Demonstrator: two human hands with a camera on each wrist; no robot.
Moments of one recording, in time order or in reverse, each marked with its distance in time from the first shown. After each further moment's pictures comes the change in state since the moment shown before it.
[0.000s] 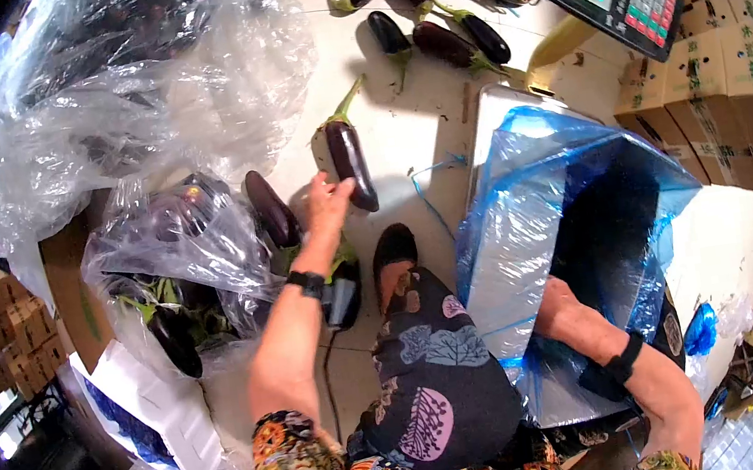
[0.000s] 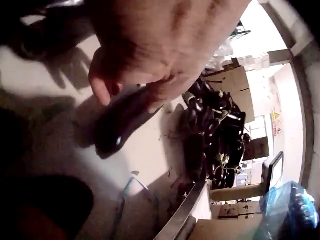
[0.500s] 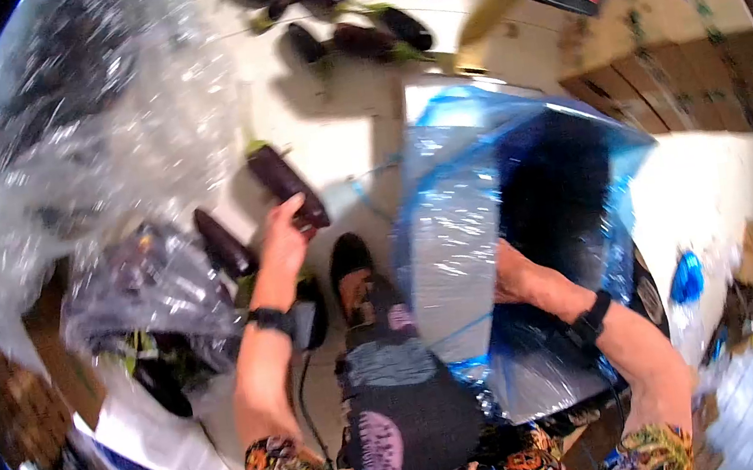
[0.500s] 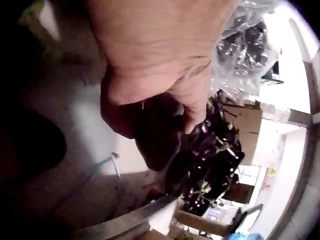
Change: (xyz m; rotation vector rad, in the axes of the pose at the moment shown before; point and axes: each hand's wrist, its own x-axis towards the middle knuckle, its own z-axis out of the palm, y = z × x) left_hand -0.023 0.023 0.008 -0.873 -0.447 -0.288; right_hand 0.018 0.034 0.002 0.199 0.277 -0.183
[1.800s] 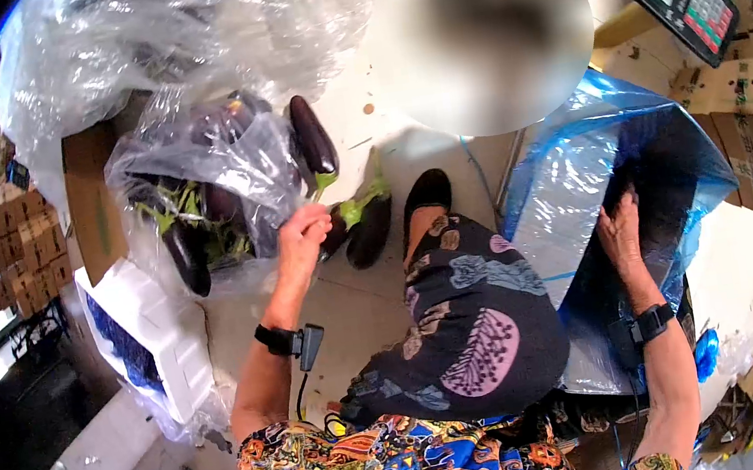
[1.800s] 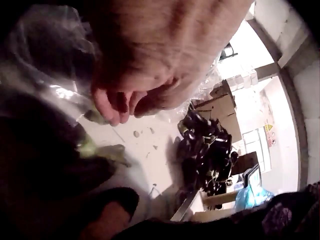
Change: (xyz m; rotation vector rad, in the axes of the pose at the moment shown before) left_hand -0.190 0.004 -0.110 0.686 0.336 0.164; right_hand -0.011 0.074 -0.006 -0.083 0.706 0.434
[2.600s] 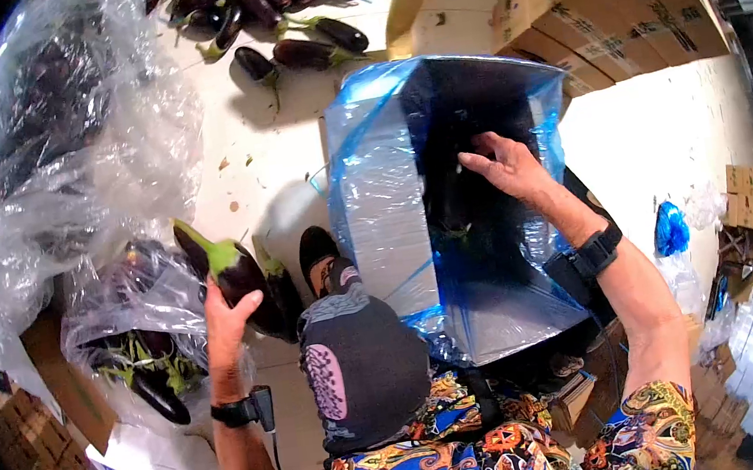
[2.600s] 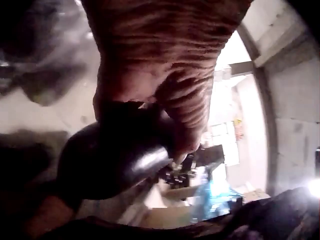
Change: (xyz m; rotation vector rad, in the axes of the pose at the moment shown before) left_hand -0.001 0.092 0.050 -0.007 -0.255 0.274; right_hand 0.017 -0.046 -0.105 0.298 -0.258 0.266
